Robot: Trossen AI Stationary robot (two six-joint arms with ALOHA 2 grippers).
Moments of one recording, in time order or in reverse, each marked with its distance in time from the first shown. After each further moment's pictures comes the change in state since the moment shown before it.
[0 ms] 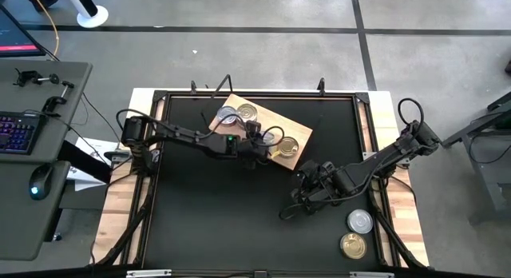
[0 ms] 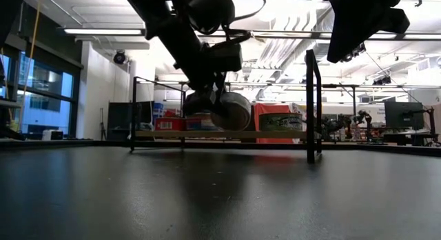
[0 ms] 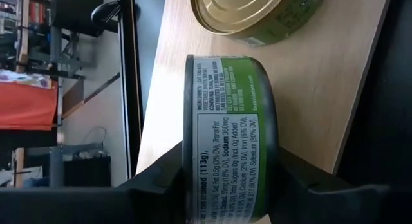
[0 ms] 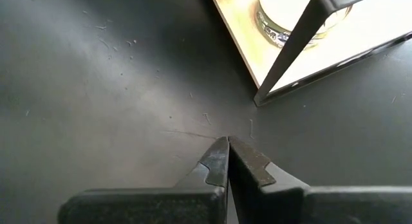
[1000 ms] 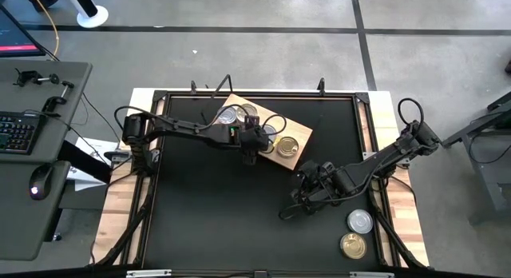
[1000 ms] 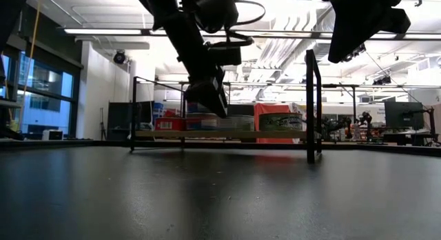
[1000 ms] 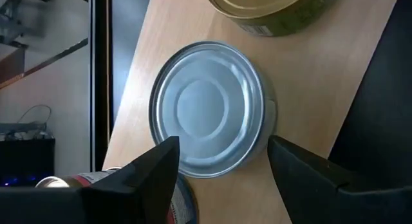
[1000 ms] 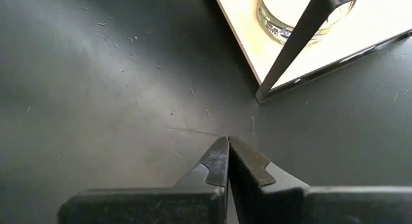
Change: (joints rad) left arm 0.064 -0.002 0.109 -0.216 0.152 -0.159; right arm 0.000 0.000 0.000 0.002 -0.014 0.000
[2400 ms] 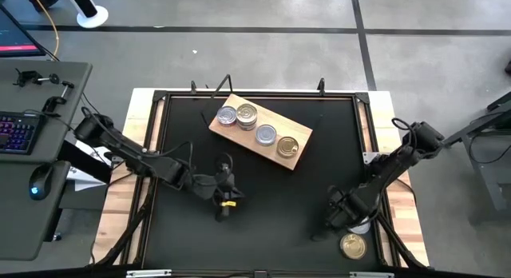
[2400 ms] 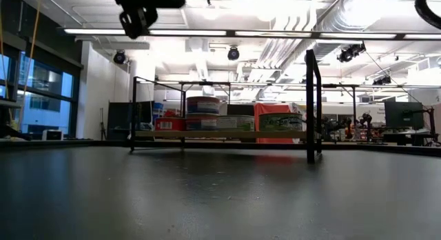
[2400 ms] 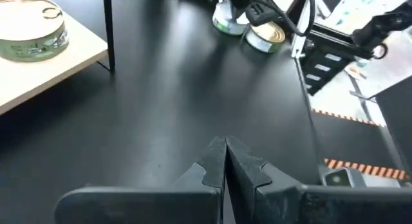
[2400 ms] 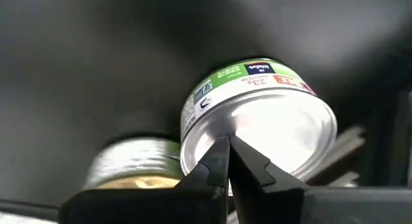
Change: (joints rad) left arm -0.518 -0.451 -0.380 0.316 0.171 -0.963; right arm 0.241 -0.026 -0.401 0.112 -0.860 0.379
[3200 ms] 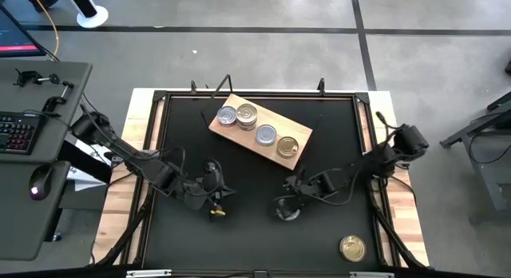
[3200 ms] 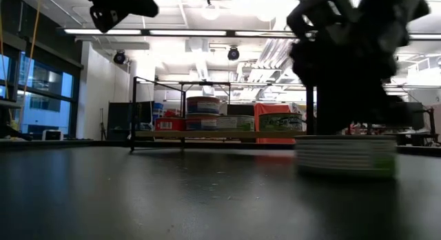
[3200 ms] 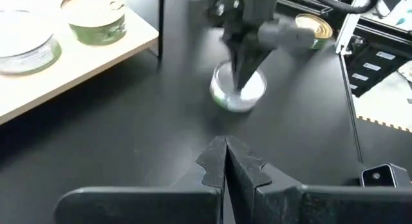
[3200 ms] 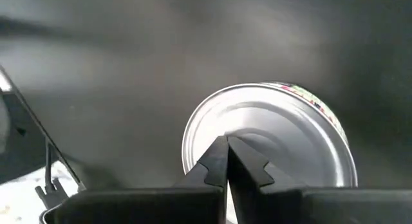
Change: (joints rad) left arm -0.105 -0.059 0.000 -0.186 -0.238 -0.113; right arm -0.346 0.176 0.048 0.716 0.392 -0.327
